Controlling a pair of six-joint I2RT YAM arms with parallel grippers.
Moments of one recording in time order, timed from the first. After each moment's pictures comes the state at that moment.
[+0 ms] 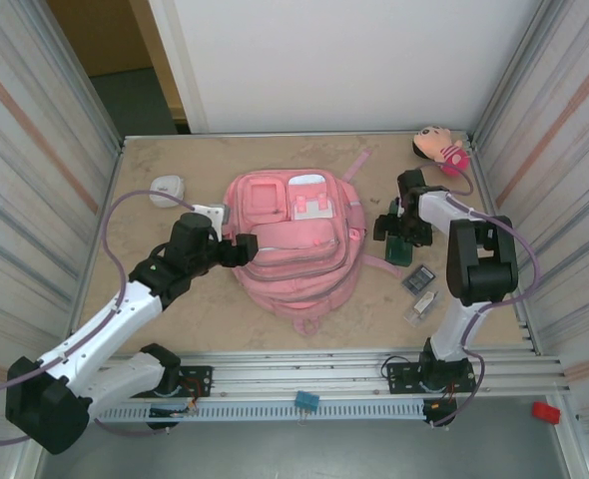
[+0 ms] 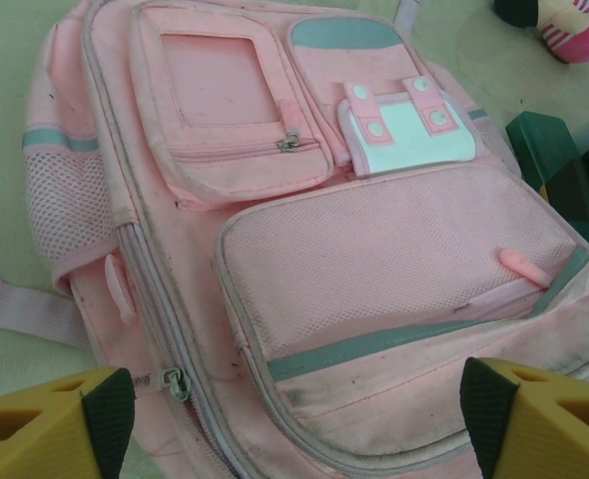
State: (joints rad) left arm -0.53 0.99 0.74 -0.36 0.01 -0.39; right arm 0.09 1.84 1.19 -0.70 0.02 0.21
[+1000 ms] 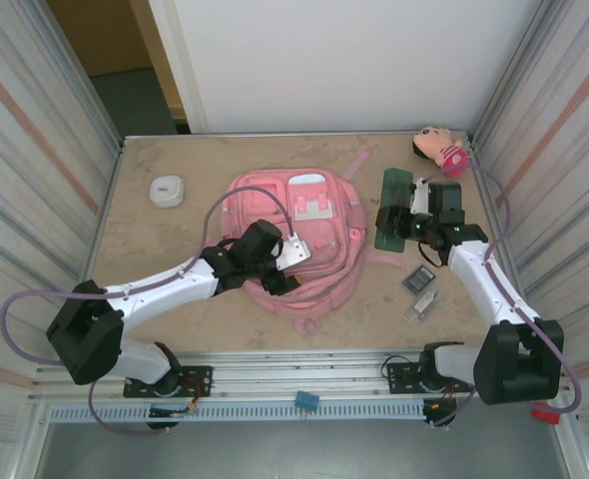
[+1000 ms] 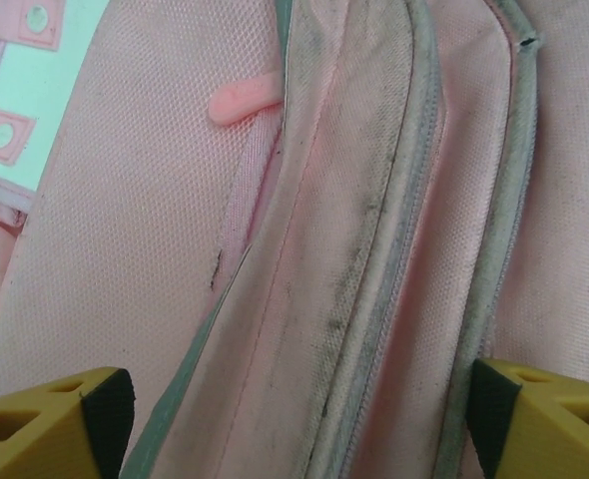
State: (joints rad) left arm -0.84 1.40 0.88 -0.31 -0.01 0.42; right arm 0.08 1.20 0.86 -0.43 -0.33 0.30
